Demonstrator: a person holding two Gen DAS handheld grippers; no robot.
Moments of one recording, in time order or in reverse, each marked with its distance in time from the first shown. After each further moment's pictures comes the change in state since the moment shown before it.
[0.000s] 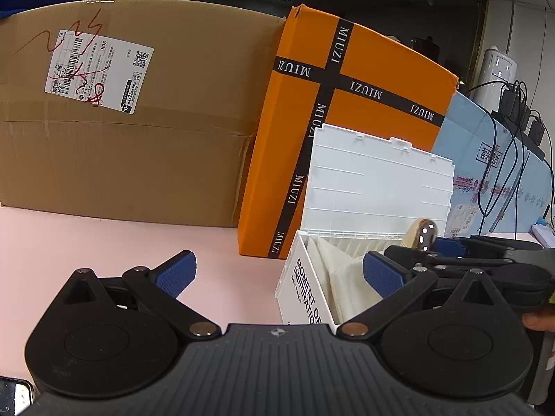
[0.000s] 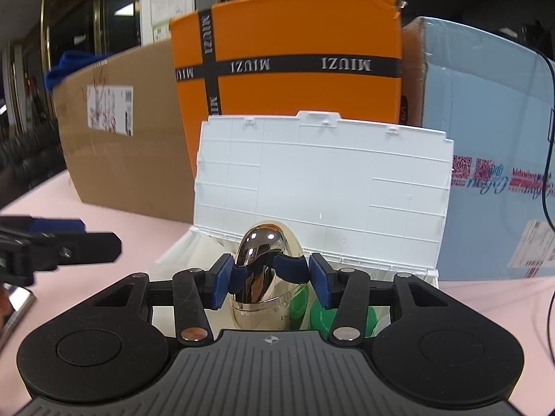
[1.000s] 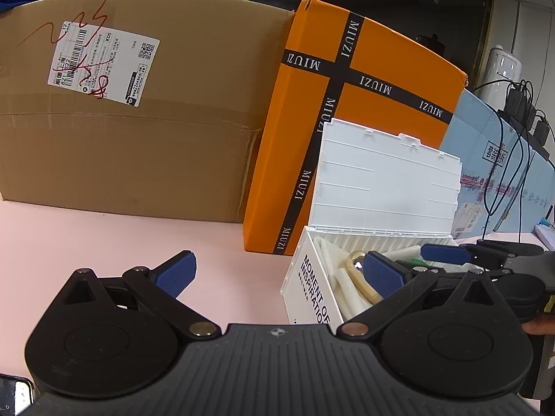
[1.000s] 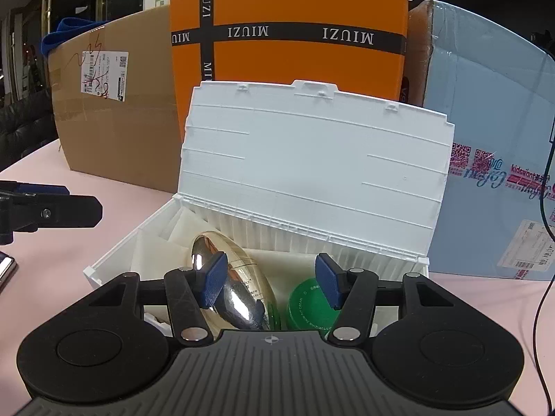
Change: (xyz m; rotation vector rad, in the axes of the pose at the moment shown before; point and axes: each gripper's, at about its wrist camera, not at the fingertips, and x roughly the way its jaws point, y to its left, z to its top) left arm 0.005 0.004 0.000 -0.009 0.017 0.011; right arm 0.006 -0.006 -0.008 -0.055 0.066 -0.022
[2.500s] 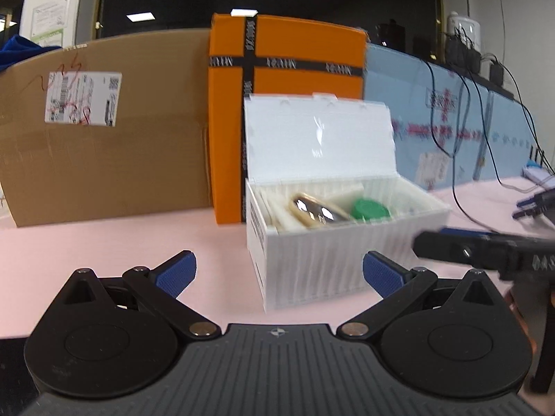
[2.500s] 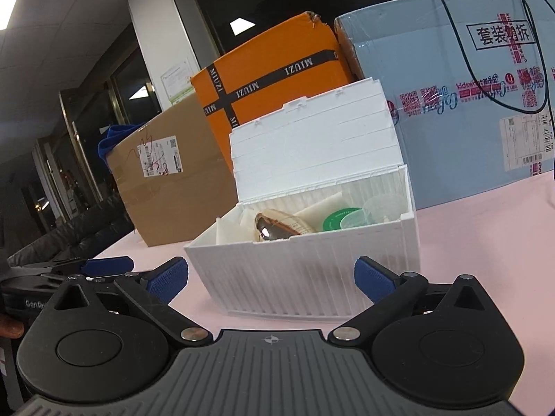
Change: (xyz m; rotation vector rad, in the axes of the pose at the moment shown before) left arm -0.061 -0.060 -0.079 0.228 -0.041 0.004; right arm -0.088 -0.018 -0.103 0.323 -0.262 0.247
